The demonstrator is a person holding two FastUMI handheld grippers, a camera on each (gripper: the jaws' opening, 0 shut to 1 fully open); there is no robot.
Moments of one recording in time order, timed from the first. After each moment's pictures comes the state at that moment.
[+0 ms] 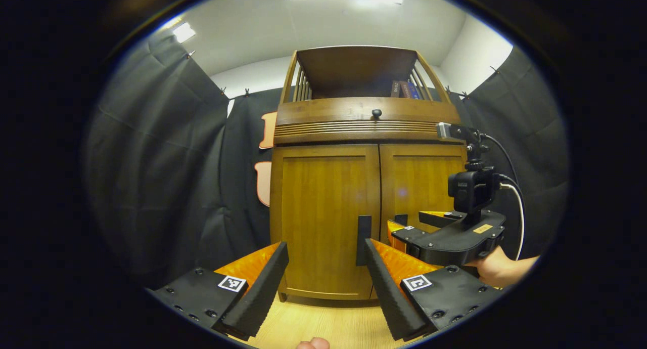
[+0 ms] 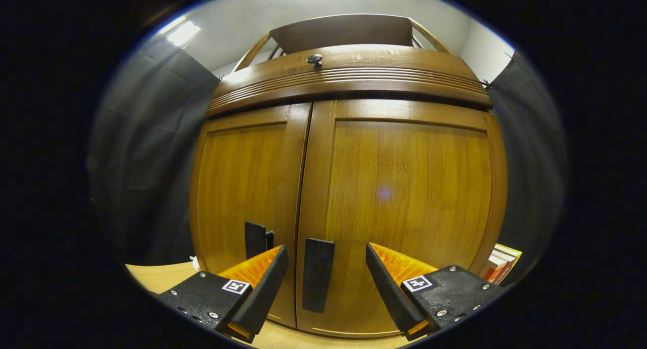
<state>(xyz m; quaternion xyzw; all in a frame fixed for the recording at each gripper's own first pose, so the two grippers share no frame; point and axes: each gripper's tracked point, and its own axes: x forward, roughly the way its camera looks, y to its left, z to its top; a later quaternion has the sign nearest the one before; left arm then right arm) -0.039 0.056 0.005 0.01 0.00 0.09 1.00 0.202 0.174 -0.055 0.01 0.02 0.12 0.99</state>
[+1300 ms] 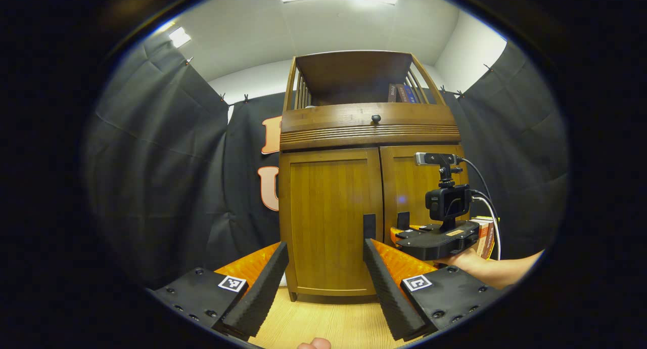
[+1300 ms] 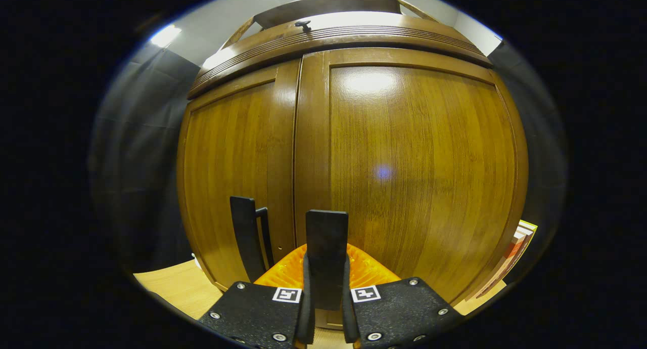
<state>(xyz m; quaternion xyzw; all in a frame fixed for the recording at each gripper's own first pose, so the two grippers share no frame) -0.067 0.060 0.009 0.03 0.01 0.07 1.00 0.221 0.196 -0.088 0.04 0.08 0.13 0.99</state>
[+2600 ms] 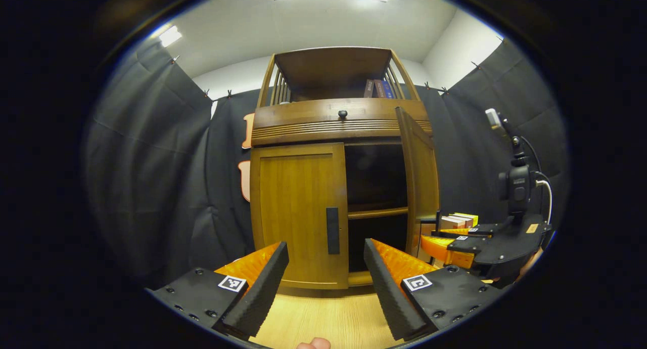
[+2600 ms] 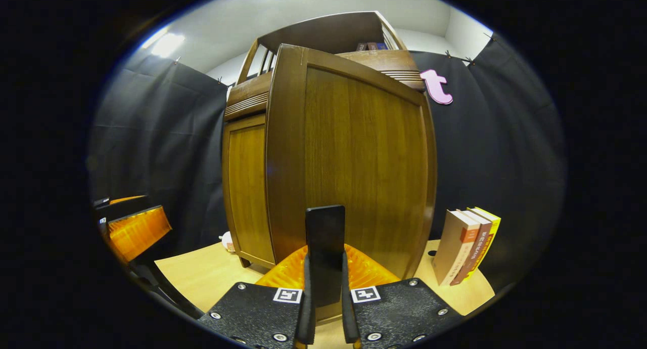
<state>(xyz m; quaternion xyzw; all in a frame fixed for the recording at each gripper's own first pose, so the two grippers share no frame) -0.072 -0.015 0.001 0.03 0.02 0.03 1.00 0.135 0.145 -0.070 0.05 0.09 0.15 0.98</state>
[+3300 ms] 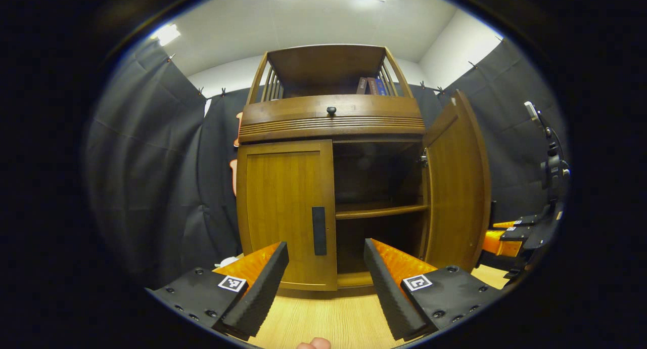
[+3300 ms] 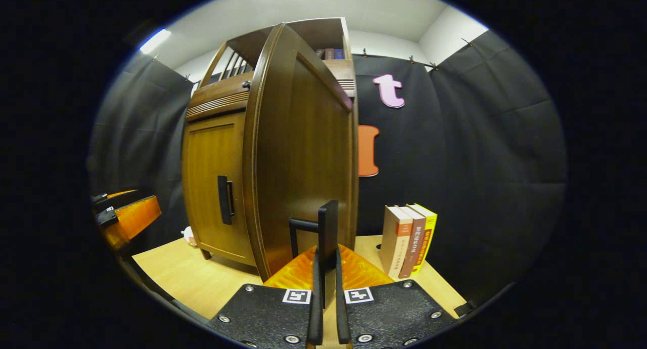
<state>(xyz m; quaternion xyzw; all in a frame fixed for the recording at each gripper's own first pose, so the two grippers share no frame) -0.058 -0.033 -0.001 0.02 0.02 0.02 1.00 0.115 0.054 -0.069 0.04 0.10 0.01 0.99</state>
